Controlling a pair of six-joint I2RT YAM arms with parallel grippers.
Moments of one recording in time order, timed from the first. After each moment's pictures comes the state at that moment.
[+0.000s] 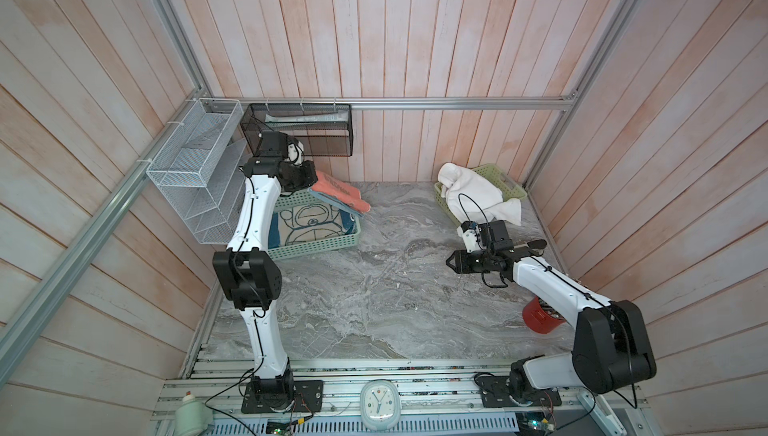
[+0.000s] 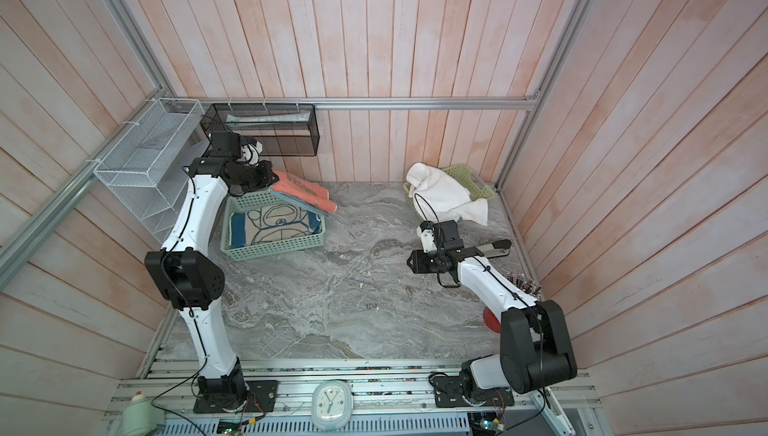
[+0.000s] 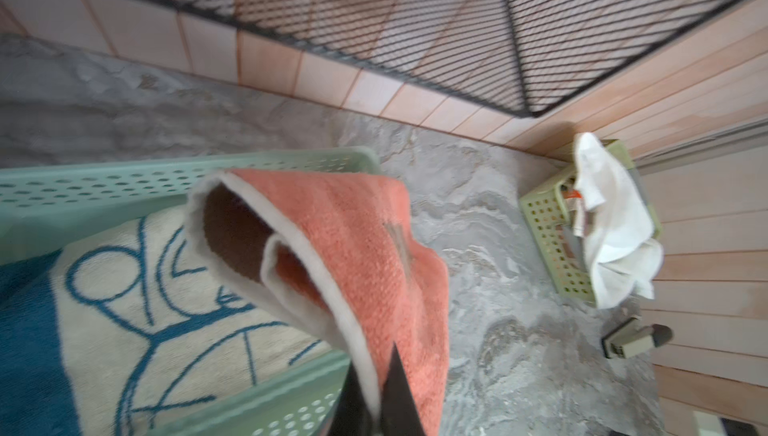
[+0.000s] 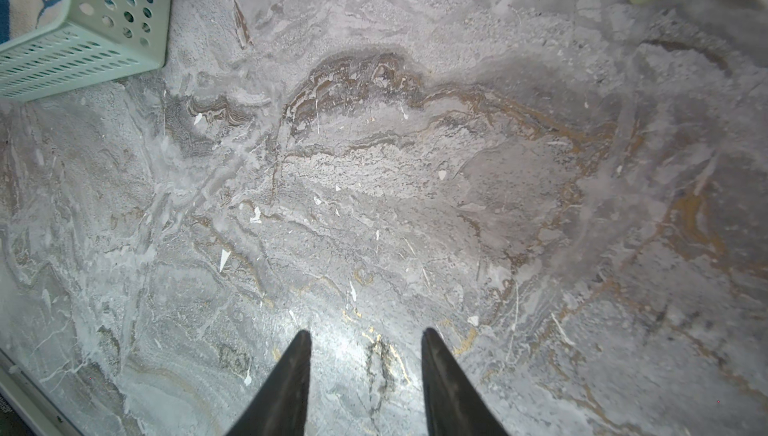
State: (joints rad) left arm 0.03 2.09 2.22 -0.99 0.37 -0.21; right arm 0.27 1.42 0.88 -0.44 -0.31 0.19
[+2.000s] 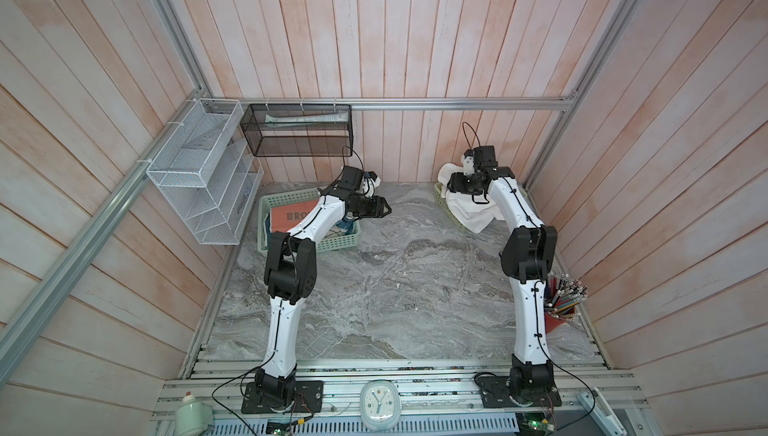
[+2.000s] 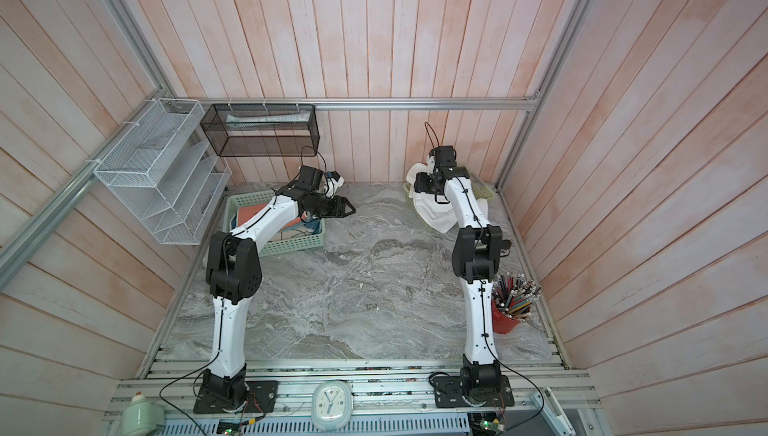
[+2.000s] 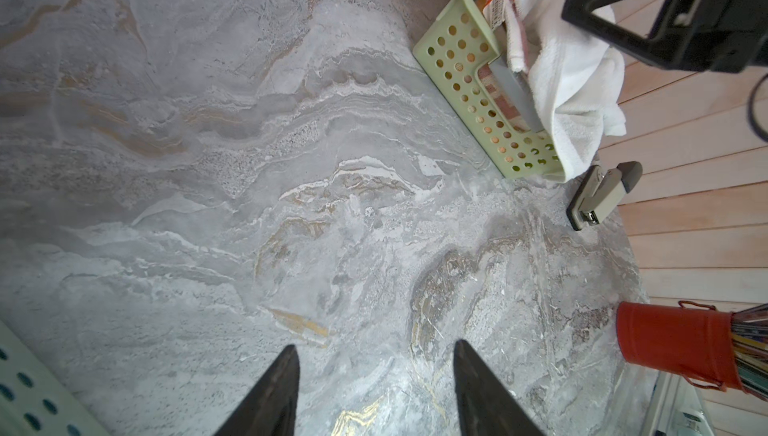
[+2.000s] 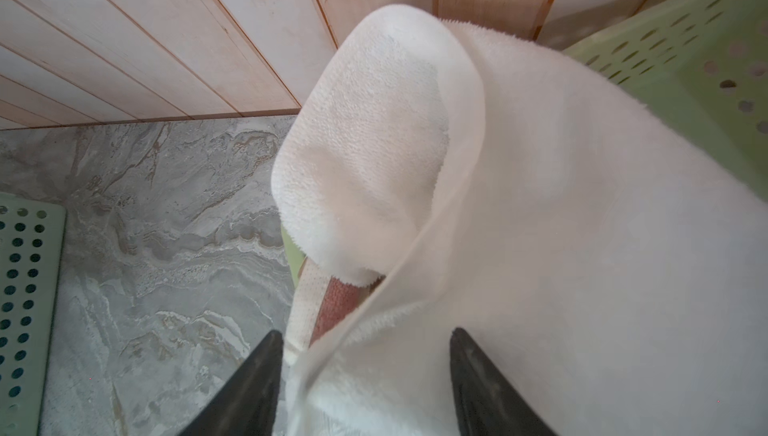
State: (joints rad) left arm -0.33 2.23 1.96 -0.60 0.52 -0.19; right arm 0.12 2.46 2.40 -0.79 -0.20 0.18
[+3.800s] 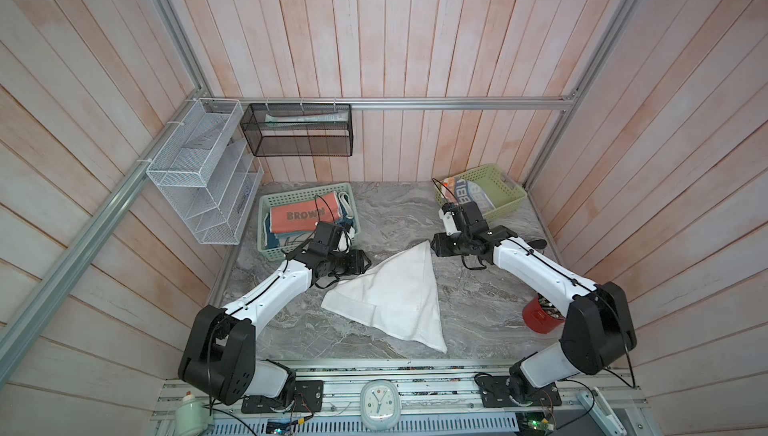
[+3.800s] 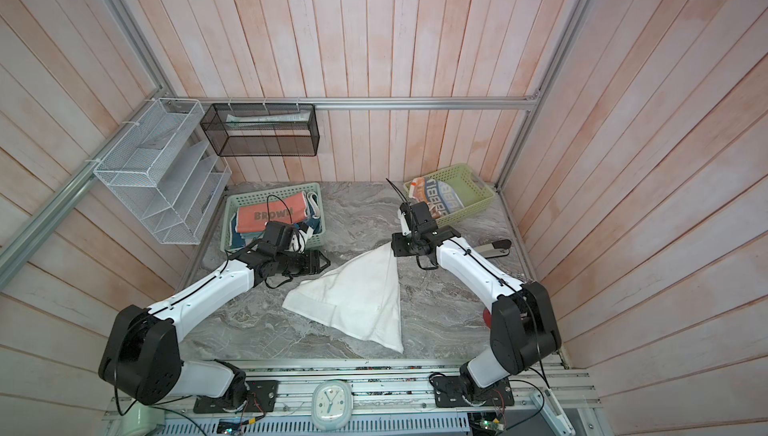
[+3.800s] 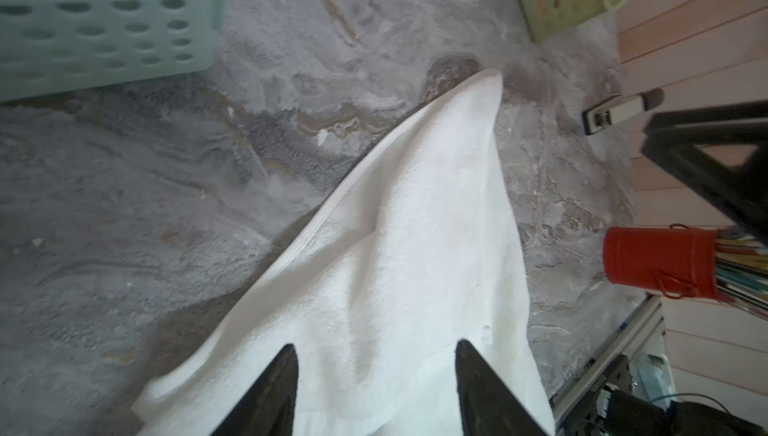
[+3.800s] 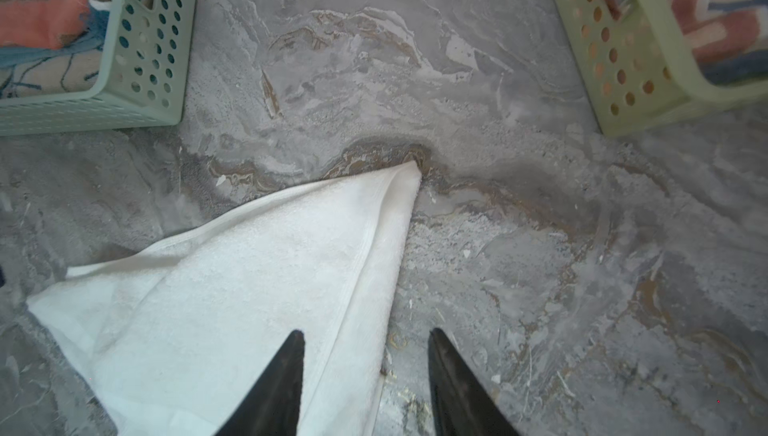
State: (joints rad) left arm -0.40 1.42 0.94 -0.44 0.30 -0.46; right arm 0.48 1.50 1.13 -0.54 -0.07 0.30
